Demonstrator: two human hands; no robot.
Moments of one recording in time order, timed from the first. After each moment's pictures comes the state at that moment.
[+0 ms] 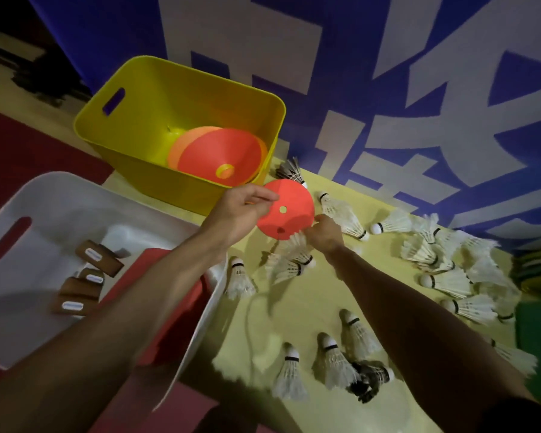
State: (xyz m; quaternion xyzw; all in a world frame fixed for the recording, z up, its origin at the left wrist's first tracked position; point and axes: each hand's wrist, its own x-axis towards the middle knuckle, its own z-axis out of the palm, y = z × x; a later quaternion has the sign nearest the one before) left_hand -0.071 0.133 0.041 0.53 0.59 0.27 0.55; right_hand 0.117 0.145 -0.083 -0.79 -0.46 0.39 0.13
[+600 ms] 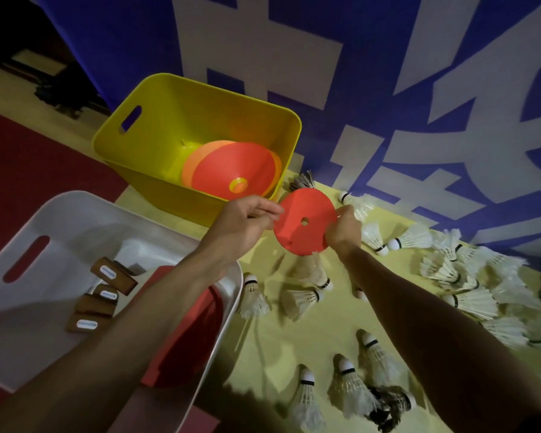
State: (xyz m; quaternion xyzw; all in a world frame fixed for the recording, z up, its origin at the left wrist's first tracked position) left_hand -0.089 0.142 0.051 0.52 0.58 0.28 0.56; right_hand 0.118 0.180 -0.085 -0.83 -0.43 0.30 0.19
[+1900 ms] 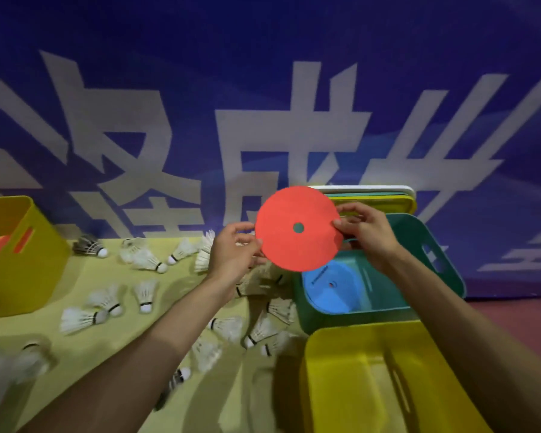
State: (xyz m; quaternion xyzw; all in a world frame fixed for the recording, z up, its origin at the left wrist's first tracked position) left_hand 0.340 -0.069 0.108 0.55 0.47 0.32 0.61; right_hand 0.554 -0.158 0.130 -0.69 -0.29 0.37 0.55
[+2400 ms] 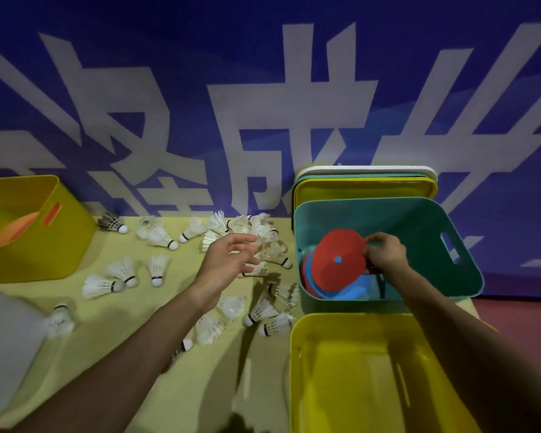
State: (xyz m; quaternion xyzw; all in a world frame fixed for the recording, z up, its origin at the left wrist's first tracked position) left_hand 0.331 -0.102 0.084 0.57 0.52 0.25 0.58; right_hand 0.624 -0.180 0.012 -0.86 -0.20 0.32 0.35
